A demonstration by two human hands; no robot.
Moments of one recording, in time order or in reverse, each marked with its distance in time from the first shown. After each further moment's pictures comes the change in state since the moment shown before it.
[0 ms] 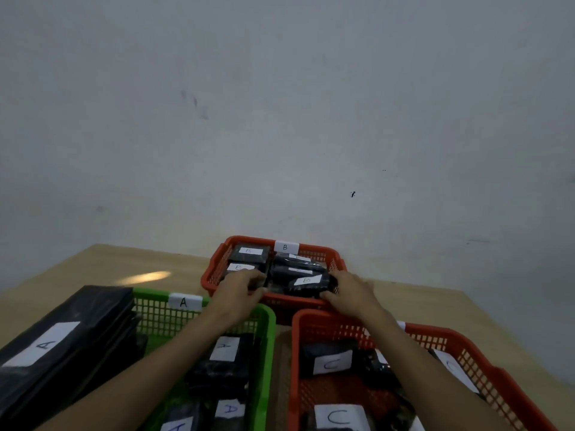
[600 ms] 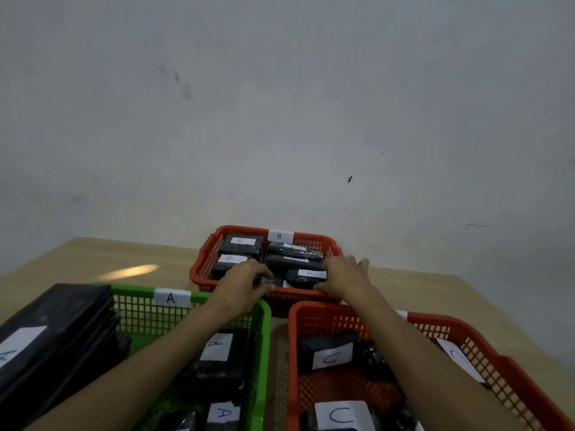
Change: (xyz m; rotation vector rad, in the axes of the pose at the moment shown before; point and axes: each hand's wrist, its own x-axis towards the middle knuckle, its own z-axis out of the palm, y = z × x) left_hand 0.020 -0.008 0.022 0.084 -0.090 0.134; right_hand 0.028 -0.010 0.009 -0.285 -0.034 0.081
